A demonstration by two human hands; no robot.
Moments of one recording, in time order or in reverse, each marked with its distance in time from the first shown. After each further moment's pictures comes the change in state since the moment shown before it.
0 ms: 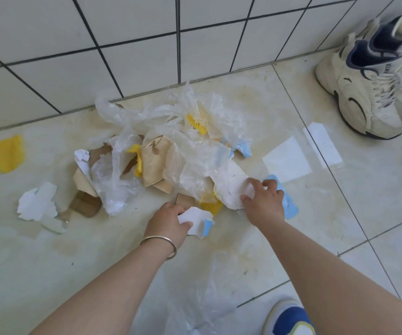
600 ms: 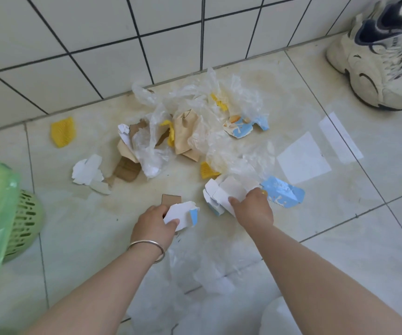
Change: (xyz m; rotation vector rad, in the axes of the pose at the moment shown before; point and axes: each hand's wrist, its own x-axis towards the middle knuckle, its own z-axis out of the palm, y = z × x) left_hand -0.089 -0.083 -0.016 -0.033 0.147 -0.108; right_hand -0.098 -0.028 0.062 0.175 -0.064 0.144
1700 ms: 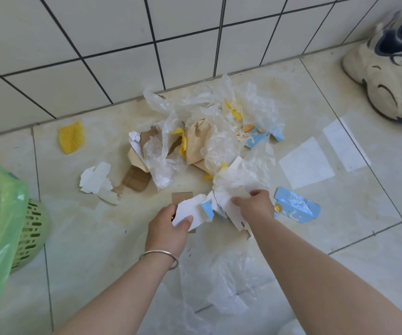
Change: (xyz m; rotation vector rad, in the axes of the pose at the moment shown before) left_hand 0.012 0.009 -0.006 -0.478 0.065 -0.050; right_hand 0.020 -0.041 -0.001 0.392 -0.098 0.233
